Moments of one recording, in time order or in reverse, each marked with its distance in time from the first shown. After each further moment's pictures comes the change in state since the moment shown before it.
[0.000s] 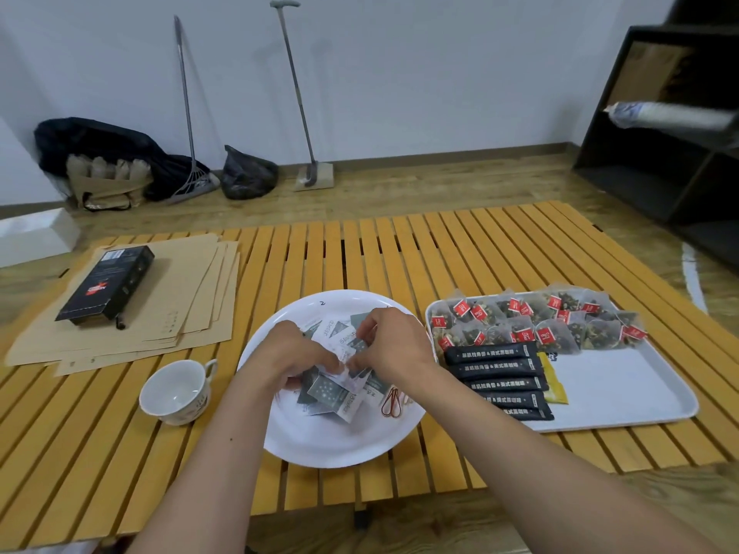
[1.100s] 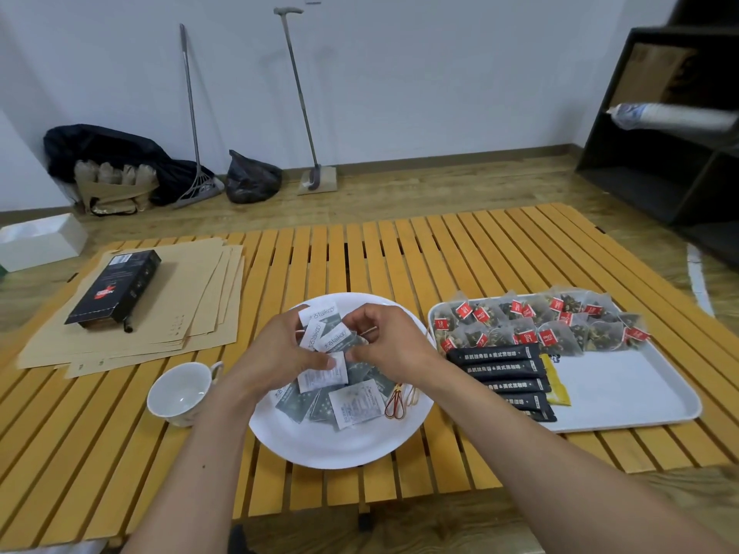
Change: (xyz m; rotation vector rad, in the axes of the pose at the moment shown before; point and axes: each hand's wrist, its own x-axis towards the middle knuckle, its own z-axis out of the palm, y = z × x) left_hand -0.009 -0.016 -0.017 -0.036 -0.010 0.459; right_hand 0.002 0.004 -0.004 0.312 -0.094 -0.229
